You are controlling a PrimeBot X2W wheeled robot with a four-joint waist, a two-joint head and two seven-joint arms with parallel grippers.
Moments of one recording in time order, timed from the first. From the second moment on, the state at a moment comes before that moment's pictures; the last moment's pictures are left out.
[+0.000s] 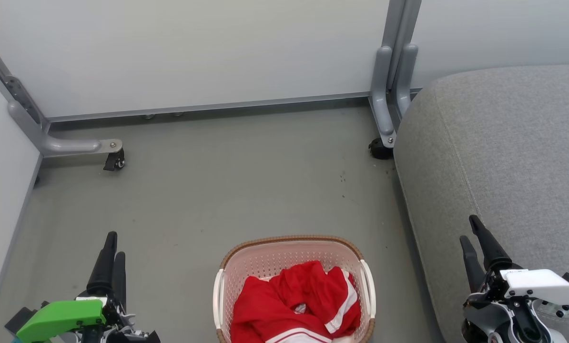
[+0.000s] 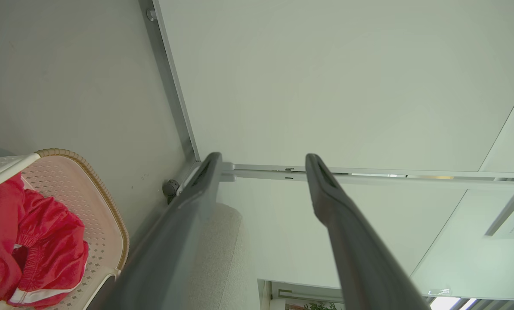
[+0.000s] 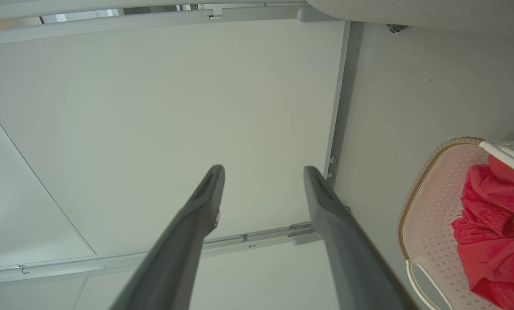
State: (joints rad) left arm -0.06 0.04 0.10 0.29 -1.61 -0.13 0.10; right arm -0.07 -0.04 -0.11 0.29 1.62 0.13 0.11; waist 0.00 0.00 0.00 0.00
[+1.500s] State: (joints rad) left arm -0.06 0.04 0.00 0.16 -0.87 -0.08 -0.08; right arm -0.05 -0.04 -0.05 0.17 0.86 0.13 -0.08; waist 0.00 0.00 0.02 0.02
